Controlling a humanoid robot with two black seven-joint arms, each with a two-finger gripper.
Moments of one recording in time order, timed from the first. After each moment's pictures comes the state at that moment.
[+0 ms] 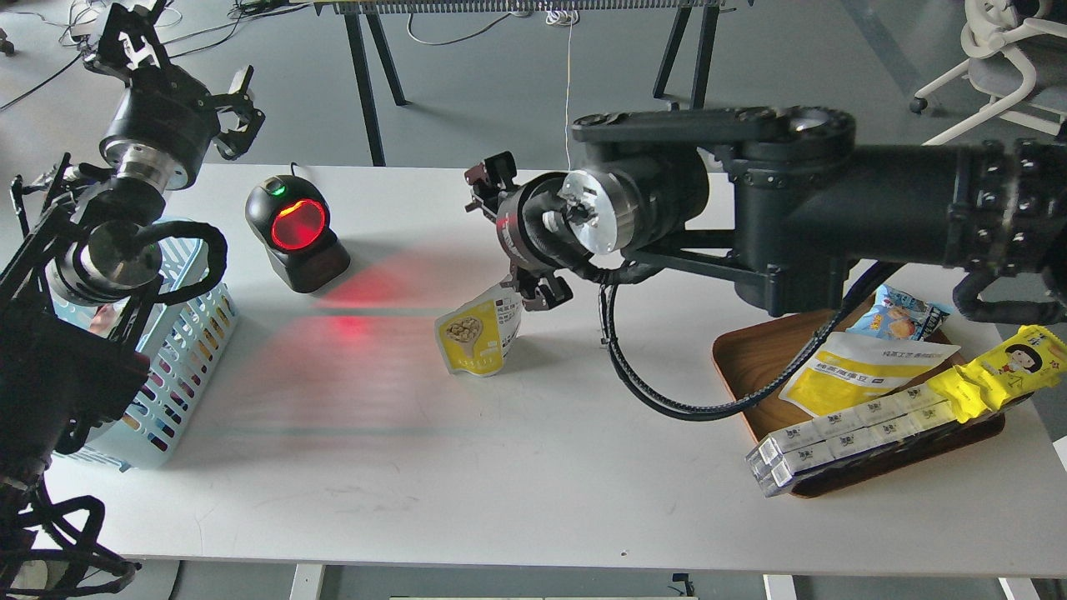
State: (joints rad) left arm -0.61 0.37 -1.26 -1.02 0.28 -0.10 -0.09; right arm 1.66 -0.12 -0.15 1.24 0.55 -0.49 -0.42
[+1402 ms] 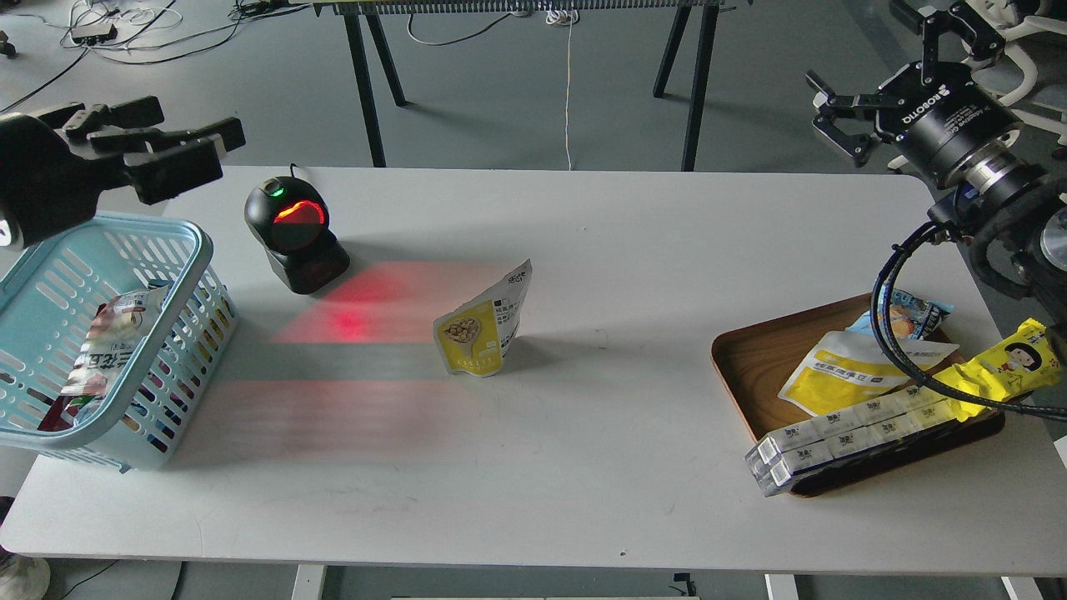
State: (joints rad) left arm -0.59 1.22 -0.79 -1.77 1.58 -0.20 -0.03; right arm 0.76 -0.57 0.86 0.89 0.50 0.47 -0.17
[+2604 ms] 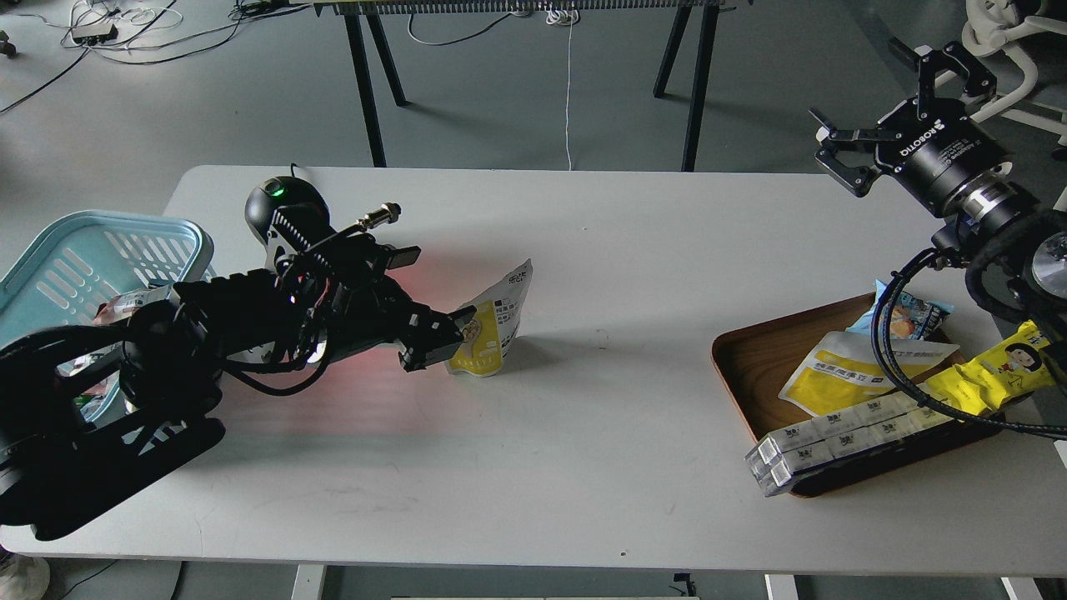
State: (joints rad) left arm -0.59 0.62 -0.64 -1.71 2.18 -0.48 0.06; right arm 0.74 -0.56 0.84 0.83 0.44 0.49 -0.17
